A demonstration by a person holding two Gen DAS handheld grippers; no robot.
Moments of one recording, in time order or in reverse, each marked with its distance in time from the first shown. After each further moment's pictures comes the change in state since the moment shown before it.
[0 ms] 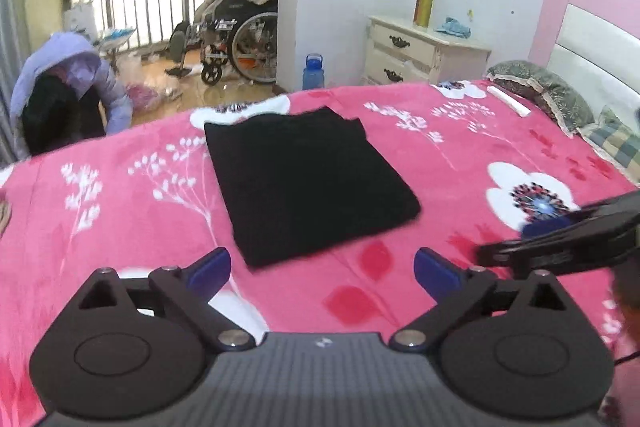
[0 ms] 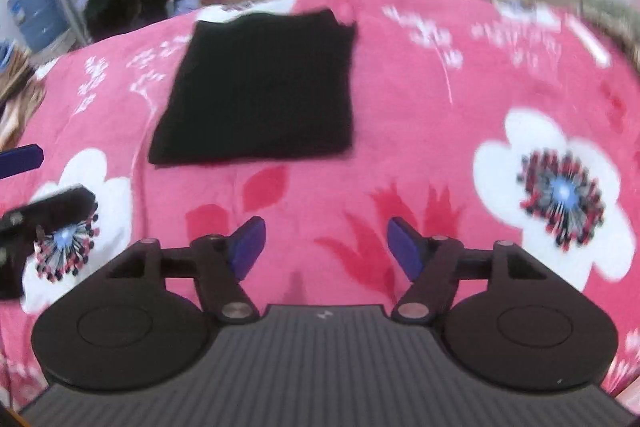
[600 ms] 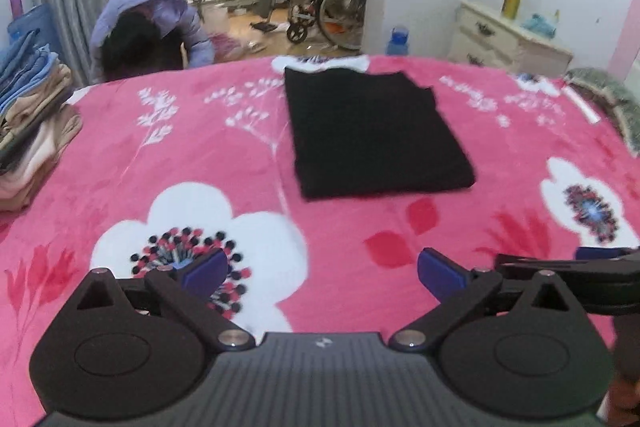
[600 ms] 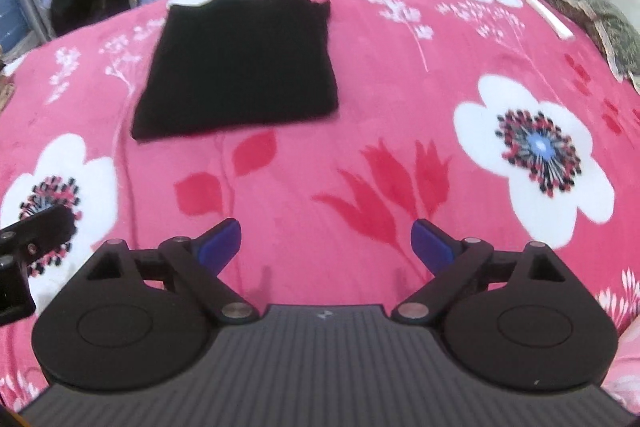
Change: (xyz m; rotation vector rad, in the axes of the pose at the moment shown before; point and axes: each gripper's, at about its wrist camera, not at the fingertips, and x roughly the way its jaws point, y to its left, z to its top) left arm 0.000 0.004 -0.029 -0.156 0.099 0.215; right arm 0.012 0.011 -0.028 0.114 0.071 -0.105
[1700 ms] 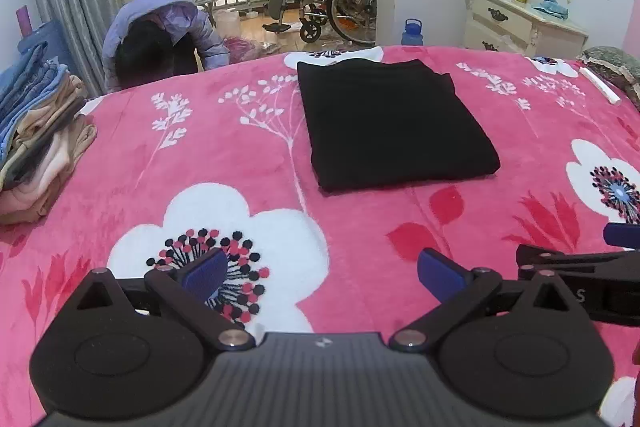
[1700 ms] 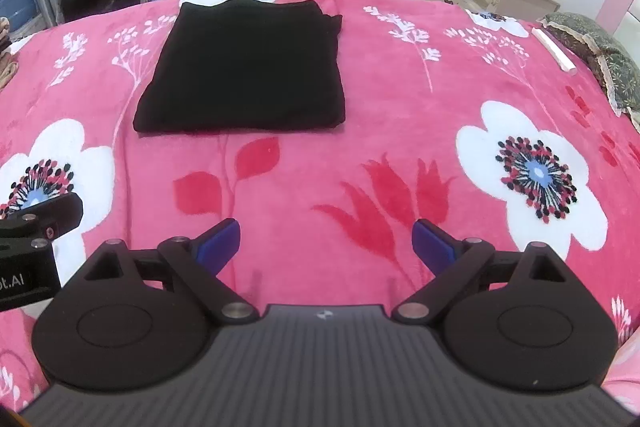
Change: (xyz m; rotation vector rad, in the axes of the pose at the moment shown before) left arm 0.006 -0.009 -0.005 0.022 -0.004 0.084; right arm -0.006 0.012 -0.004 -0.088 -0.067 -0.021
